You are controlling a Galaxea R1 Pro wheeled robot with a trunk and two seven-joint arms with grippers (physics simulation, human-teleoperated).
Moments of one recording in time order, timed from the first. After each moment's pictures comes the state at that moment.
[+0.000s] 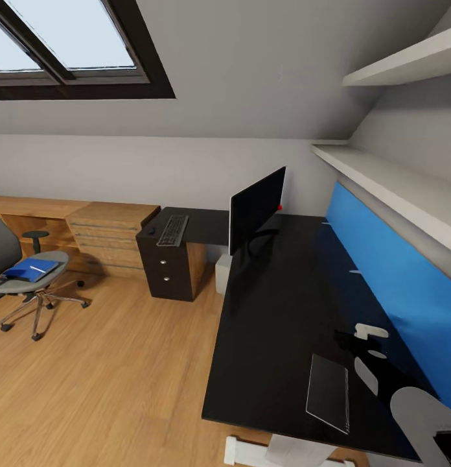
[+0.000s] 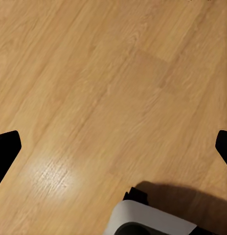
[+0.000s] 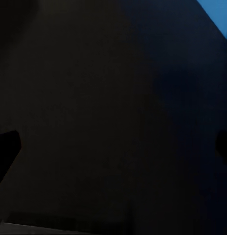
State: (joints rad) left arm -0.14 0.04 -0.08 -0.40 0.34 -0.26 0.26; right arm -0.78 -0.25 0.08 -0.30 -0.31 -0.05 -0.11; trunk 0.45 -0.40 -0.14
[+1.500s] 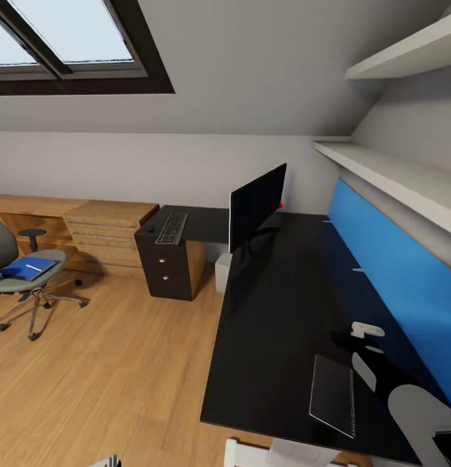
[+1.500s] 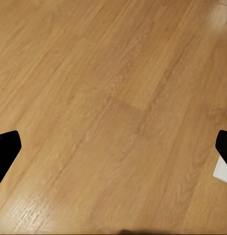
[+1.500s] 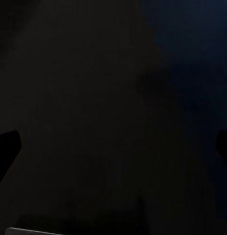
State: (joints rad) left arm 0.07 0.09 -0.08 -0.94 0.35 -0.11 0.26; right arm -0.78 -0.24 0.07 -0.34 -0.32 0.04 -0.11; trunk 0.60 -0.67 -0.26
